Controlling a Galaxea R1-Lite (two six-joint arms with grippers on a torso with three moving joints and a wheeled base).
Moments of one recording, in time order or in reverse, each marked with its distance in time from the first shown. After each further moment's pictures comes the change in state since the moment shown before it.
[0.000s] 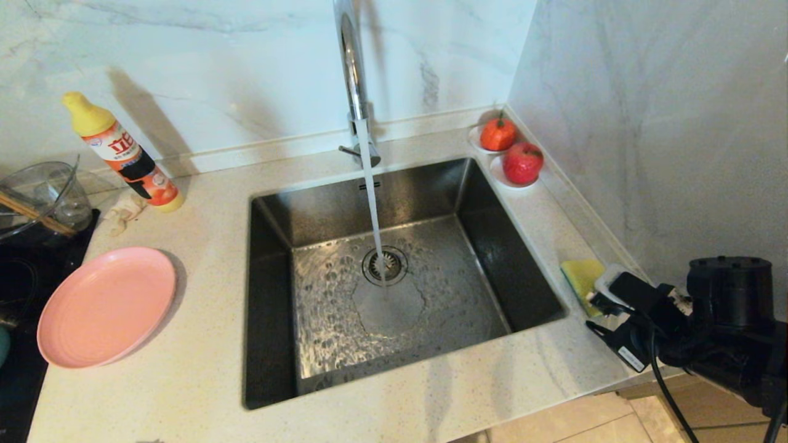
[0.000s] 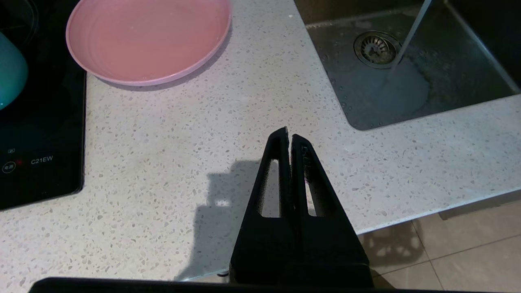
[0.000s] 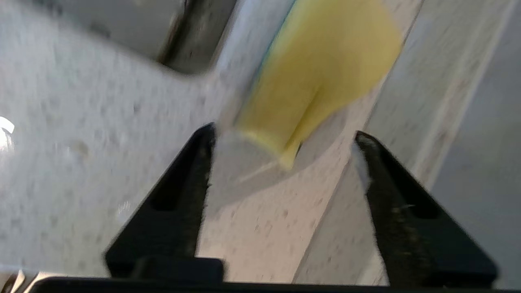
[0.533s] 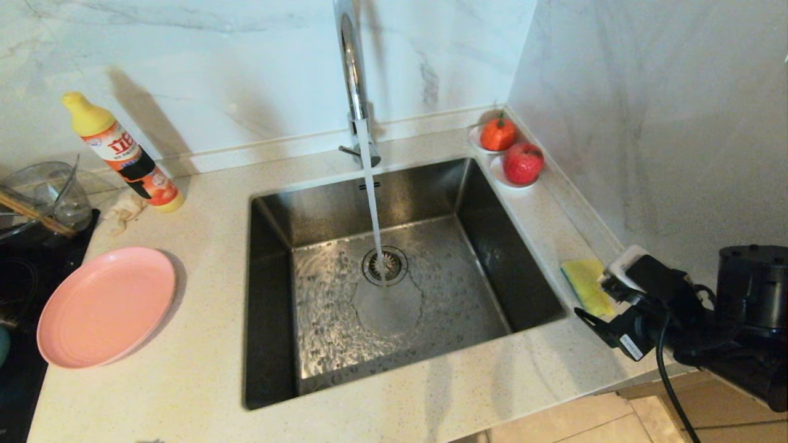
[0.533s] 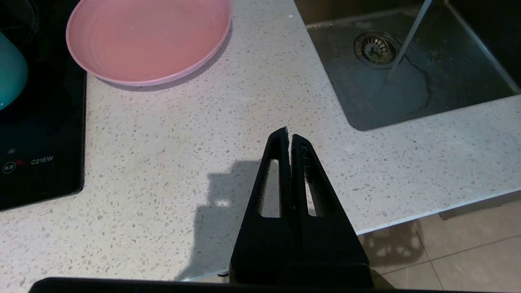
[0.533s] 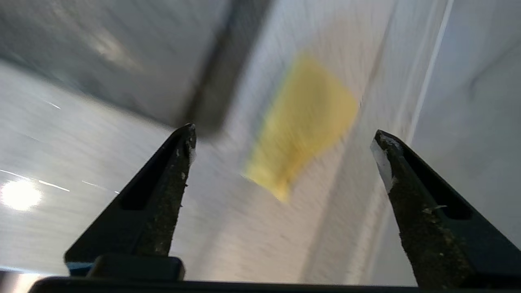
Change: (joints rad) left arm 0.000 0.000 0.000 0.000 0.000 0.000; right arm 0.077 -0.111 0.004 -0.030 0.013 0.089
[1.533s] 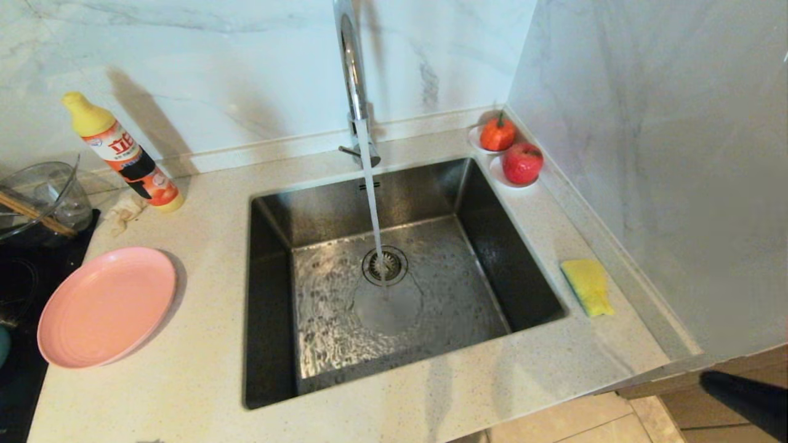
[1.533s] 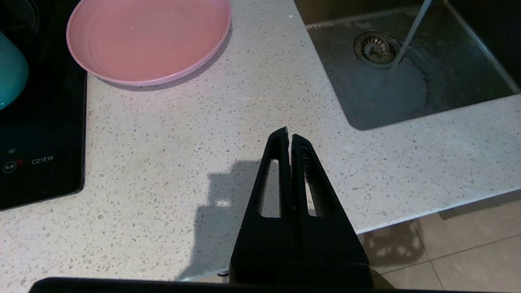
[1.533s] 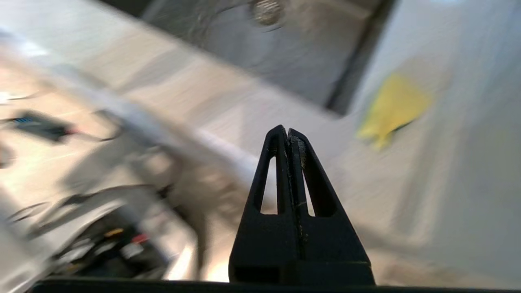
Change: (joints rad) left arm 0.000 0.000 0.000 0.000 0.000 0.000; right arm 0.082 -0.774 0.118 0.540 0.329 0.242
